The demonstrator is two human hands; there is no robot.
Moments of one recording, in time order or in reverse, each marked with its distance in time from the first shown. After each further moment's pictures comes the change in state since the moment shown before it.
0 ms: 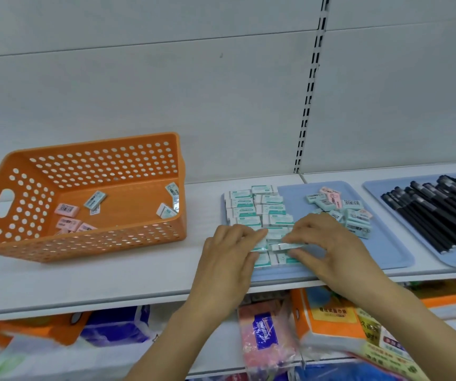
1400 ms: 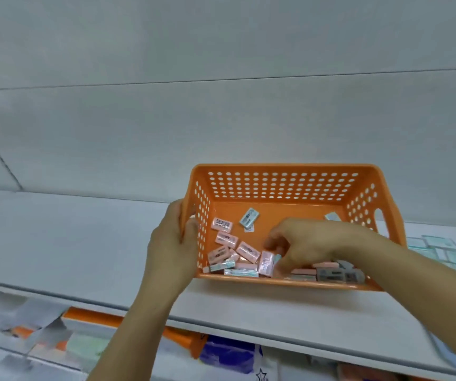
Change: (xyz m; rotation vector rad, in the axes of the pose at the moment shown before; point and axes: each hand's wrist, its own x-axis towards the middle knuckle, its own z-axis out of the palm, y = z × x) left_hand -0.081 -0.212 -0.215 -0.240 0.507 -0.633; right_hand 0.214 -0.230 0.128 -0.140 -0.932 -0.022
